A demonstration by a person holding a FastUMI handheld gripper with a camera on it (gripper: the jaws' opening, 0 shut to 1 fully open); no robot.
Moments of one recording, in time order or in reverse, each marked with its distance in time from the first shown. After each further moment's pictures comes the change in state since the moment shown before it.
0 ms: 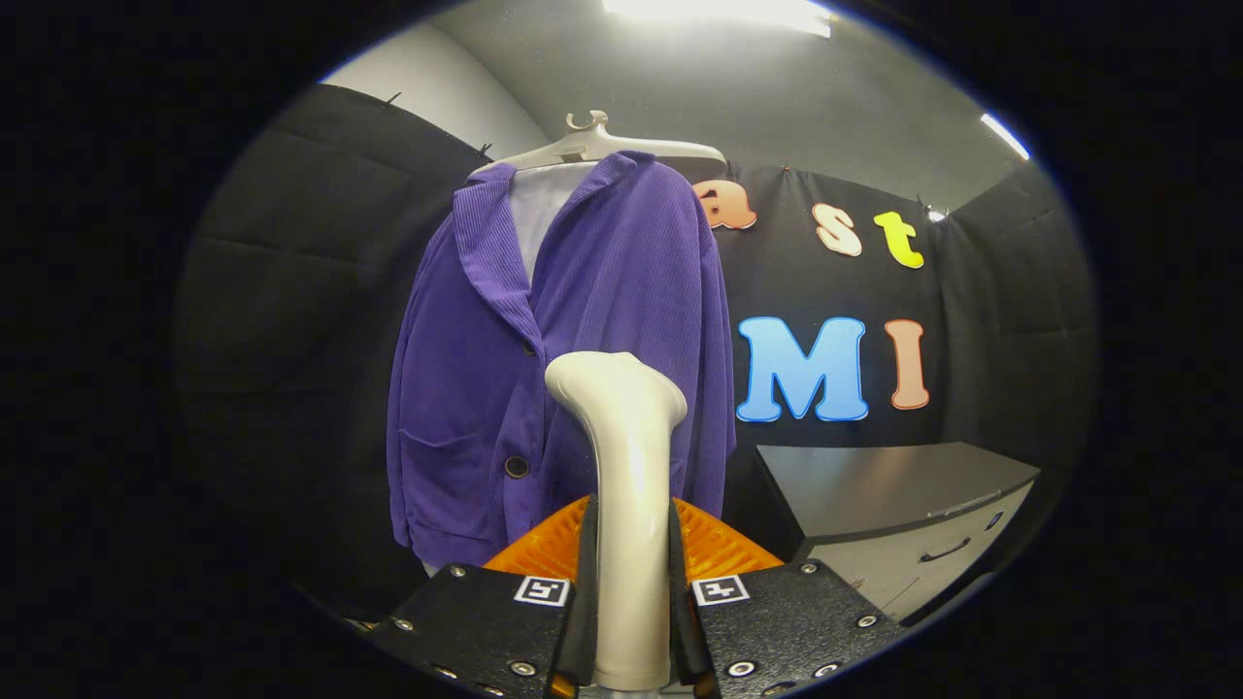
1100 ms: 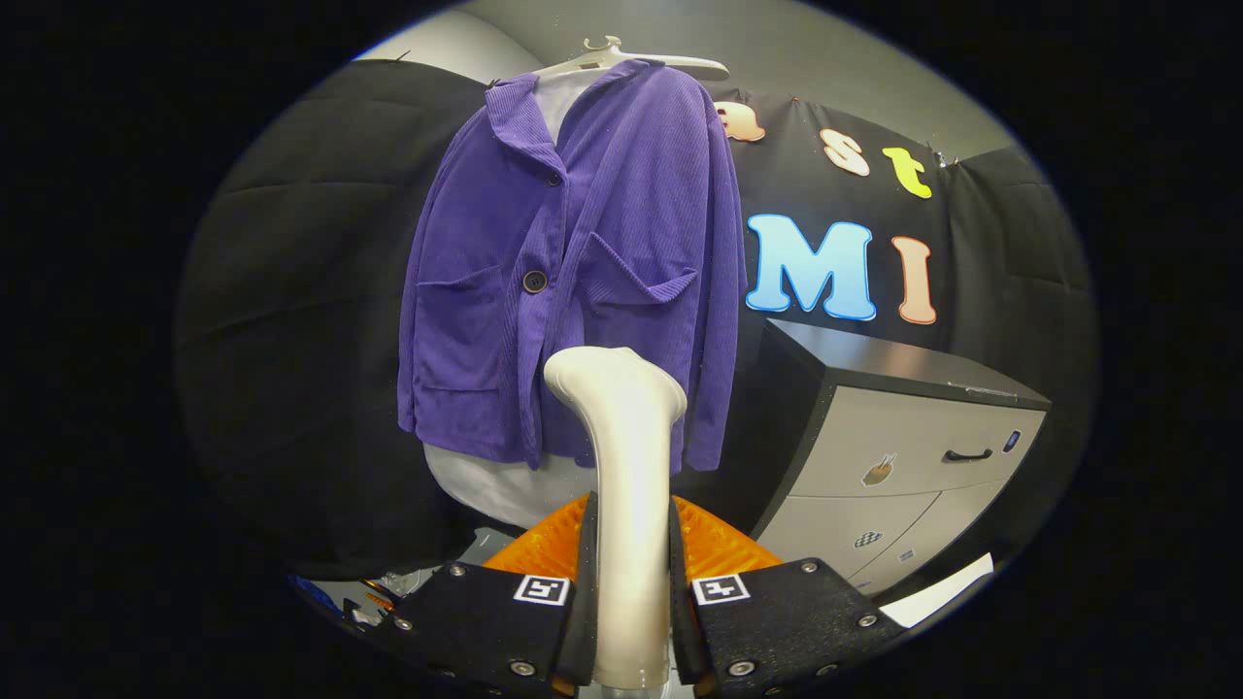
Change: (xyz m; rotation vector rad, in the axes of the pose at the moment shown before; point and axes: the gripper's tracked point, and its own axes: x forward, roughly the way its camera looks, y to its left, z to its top) arm -0.052 0.014 -0.136 -0.006 0.244 0.028
